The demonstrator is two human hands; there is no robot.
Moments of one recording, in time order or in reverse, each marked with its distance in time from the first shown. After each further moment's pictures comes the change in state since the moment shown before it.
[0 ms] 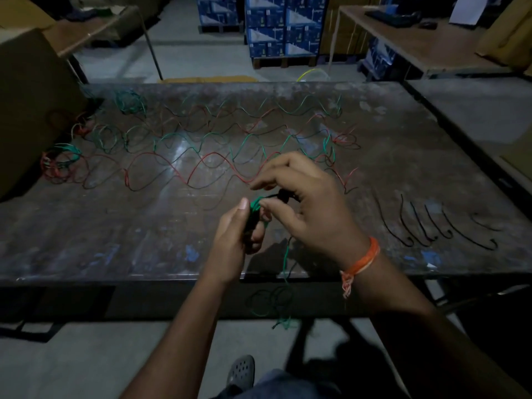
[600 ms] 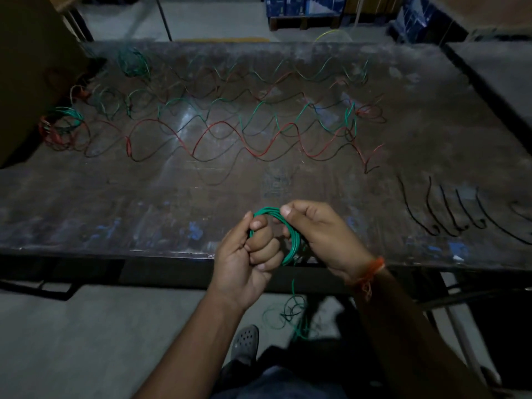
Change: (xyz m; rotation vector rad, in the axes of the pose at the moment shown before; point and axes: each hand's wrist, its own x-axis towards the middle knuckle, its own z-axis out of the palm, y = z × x) left_hand -0.030 -0.048 -0.006 -0.890 -0.064 -0.361; right_hand -0.064 0.053 0.055 0.700 -0.142 0.810
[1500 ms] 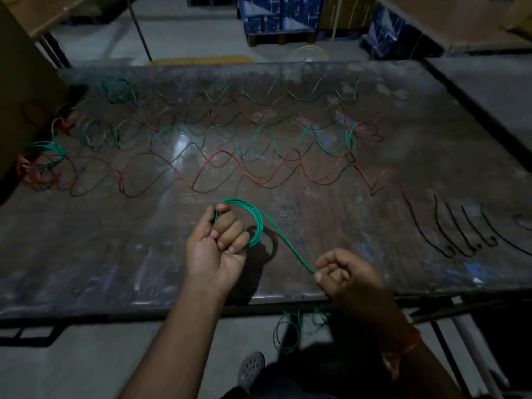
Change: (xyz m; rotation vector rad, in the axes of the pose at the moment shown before) left_hand 0.055 0.098 -0.022 -0.094 0.101 0.134; right_hand -0.010 0.050 -0.009 -0.307 0.379 0.043
